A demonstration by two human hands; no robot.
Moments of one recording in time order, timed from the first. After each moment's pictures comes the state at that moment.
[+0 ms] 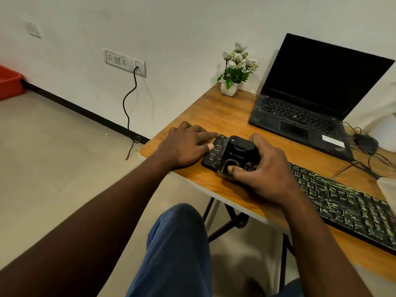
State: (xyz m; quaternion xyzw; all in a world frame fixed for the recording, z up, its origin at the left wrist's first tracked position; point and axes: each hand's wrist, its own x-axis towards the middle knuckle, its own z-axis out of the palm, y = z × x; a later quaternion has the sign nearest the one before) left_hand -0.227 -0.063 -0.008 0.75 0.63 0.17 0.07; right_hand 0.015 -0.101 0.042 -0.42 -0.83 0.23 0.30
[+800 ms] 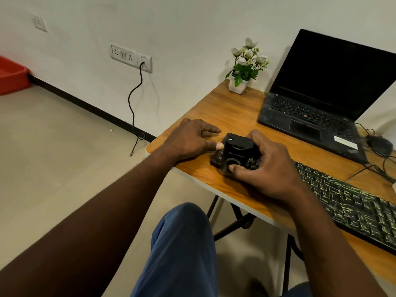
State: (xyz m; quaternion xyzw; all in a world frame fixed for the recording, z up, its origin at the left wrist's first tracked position) left_hand -0.236 -0.056 -0.009 0.66 0.63 0.32 0.23; right_hand 0.000 -0.092 0.041 -0.39 -0.85 0.23 0.28
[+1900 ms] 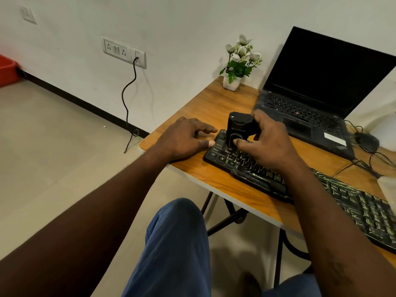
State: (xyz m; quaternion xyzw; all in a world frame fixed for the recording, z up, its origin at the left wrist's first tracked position) left_hand -0.235 -0.066 -0.011 0.71 0.60 0.31 0.19; right_hand 0.007 -0.049 0.054 -0.44 -0.84 0.16 0.27
